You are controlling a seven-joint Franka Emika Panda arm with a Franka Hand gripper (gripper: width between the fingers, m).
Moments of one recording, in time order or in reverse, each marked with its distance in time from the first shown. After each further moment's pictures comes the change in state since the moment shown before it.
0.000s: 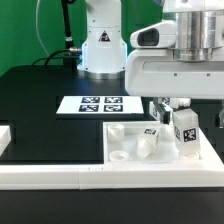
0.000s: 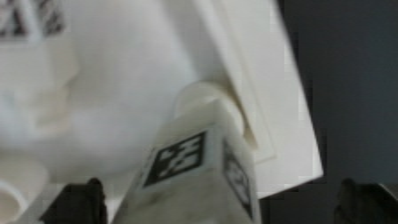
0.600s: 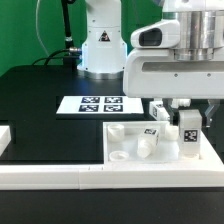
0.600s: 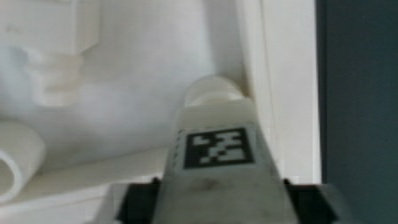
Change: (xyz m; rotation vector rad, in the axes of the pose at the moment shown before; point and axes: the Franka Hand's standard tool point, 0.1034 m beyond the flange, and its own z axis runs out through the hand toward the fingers) arm 0.000 0.000 0.000 -0.005 0.001 0.116
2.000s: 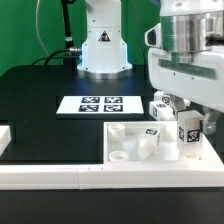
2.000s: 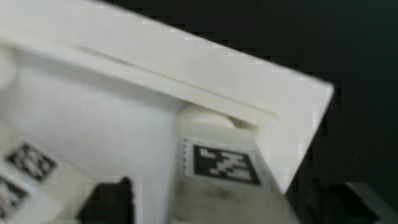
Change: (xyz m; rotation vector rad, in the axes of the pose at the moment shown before) arm -0.003 -0.009 0.001 0.040 -0.026 0.572
